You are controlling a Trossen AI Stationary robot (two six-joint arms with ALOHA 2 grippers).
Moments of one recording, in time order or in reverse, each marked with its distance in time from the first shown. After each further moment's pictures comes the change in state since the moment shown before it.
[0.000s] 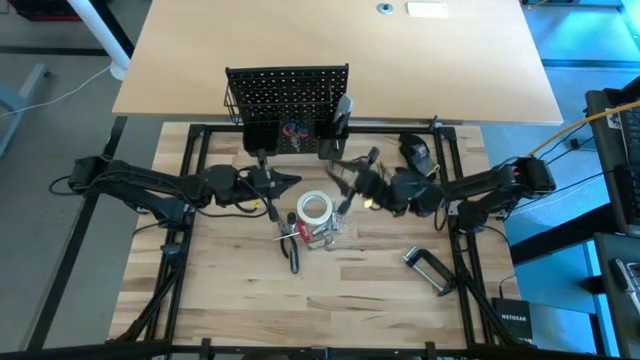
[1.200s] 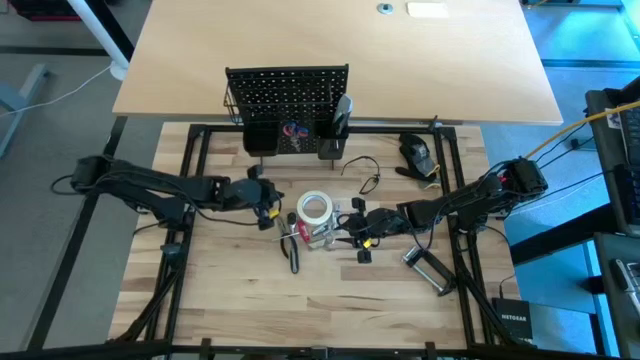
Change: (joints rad) left arm 0.001 0.034 0.000 -0.684 -0.097 -0.201; right arm 0.110 0.084 -0.150 -0.469 -0.409 0.280
